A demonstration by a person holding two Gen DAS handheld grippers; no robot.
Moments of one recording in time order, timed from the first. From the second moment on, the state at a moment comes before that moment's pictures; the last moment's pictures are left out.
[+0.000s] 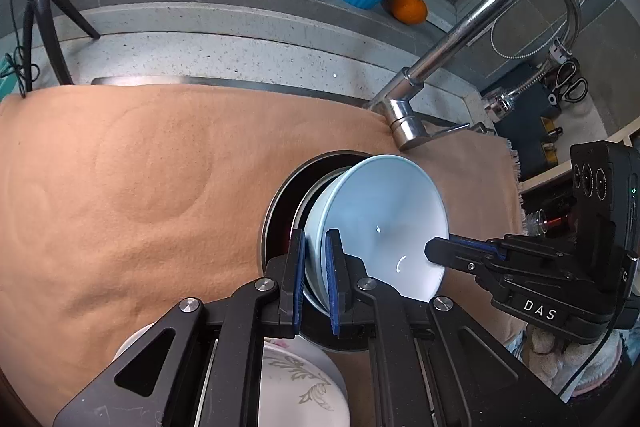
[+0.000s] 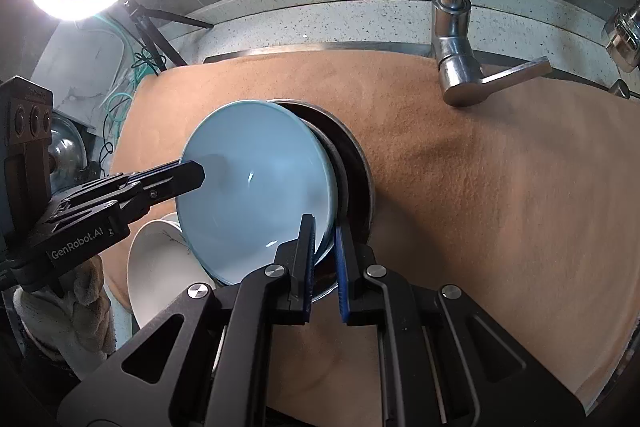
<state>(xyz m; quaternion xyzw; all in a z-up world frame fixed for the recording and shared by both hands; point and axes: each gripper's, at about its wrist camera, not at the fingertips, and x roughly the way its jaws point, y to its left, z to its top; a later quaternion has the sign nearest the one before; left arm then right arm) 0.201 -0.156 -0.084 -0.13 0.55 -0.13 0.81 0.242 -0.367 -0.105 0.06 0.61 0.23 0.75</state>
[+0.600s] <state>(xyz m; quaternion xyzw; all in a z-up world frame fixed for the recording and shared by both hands) 0.205 -0.151 -0.080 -0.12 0.56 -0.12 0.81 0.244 -0.375 -0.109 0.08 0.61 0.23 0.75</state>
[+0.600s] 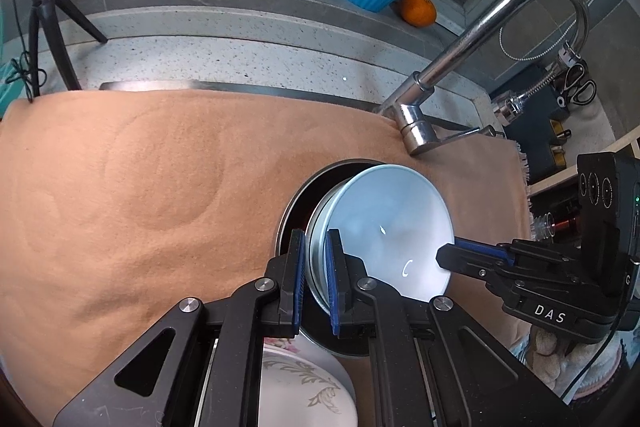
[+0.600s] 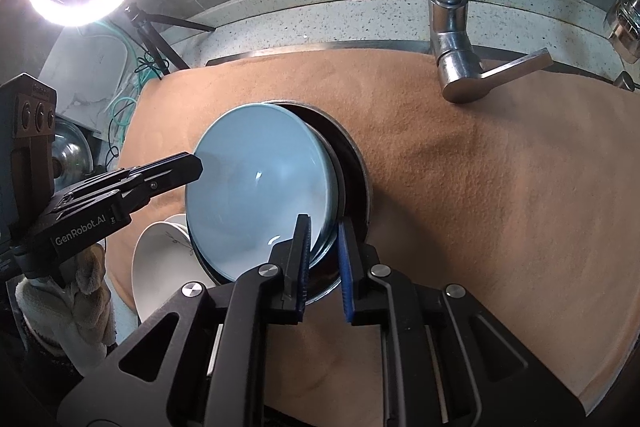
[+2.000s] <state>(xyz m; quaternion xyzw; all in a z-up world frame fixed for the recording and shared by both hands) 0.201 -0.130 -0.108 -0.16 0.57 -0.11 0.80 0.236 -0.417 -0.141 0.21 0.59 0.21 0.75</state>
